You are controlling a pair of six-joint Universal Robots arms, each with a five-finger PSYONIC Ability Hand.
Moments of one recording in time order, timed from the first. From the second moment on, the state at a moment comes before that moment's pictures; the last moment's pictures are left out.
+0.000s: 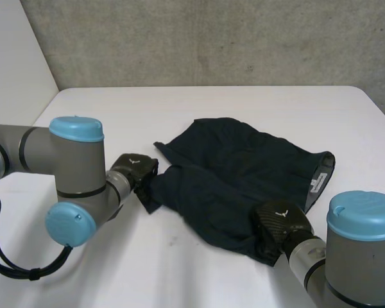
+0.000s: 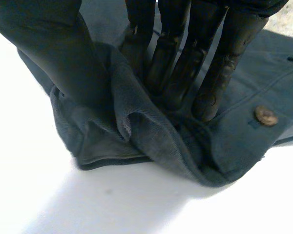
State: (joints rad) left arm 4.23 -2.28 -1.27 3.04 -1.56 3.36; right arm 2.11 -1.22 1.91 -0.19 1.59 3.02; left_hand 1.00 0.99 0.99 0.99 0.80; right_hand 0.97 1.14 1.17 1.19 0.95
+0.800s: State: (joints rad) left arm 4.26 -1.43 -1.34 3.02 -1.64 3.52; right arm 1.98 -1.45 0.98 0.37 1.49 2.52; left_hand 1.11 1.20 1.19 1.20 1.00; right_hand 0.97 1.18 1.18 1.19 0.98
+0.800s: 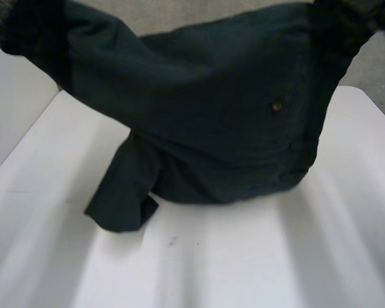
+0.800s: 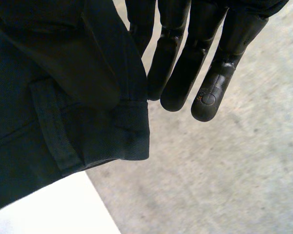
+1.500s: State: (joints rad) left arm 4.28 -2.02 -0.64 3.23 -1.85 3.58; right arm 2.04 -1.11 0.83 -0.47 1.59 2.61; left_hand 1.11 1.20 1.19 1.20 1.00; right_hand 0.98 1.18 1.18 1.19 0.98
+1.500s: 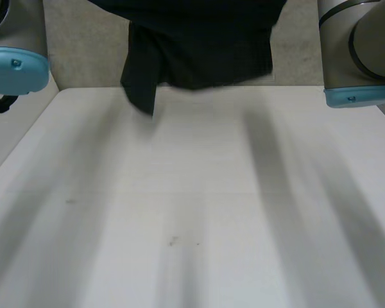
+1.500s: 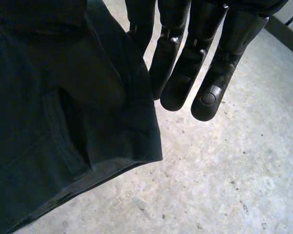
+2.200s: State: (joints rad) left arm 4.30 -1.73 -1.84 3.37 -1.83 3.51; right arm 2.03 -1.12 1.73 -0.22 1.34 2.62; left_hand 0.26 0.24 0.25 0.25 0.06; right_hand 0.98 1.18 1.20 1.19 0.98
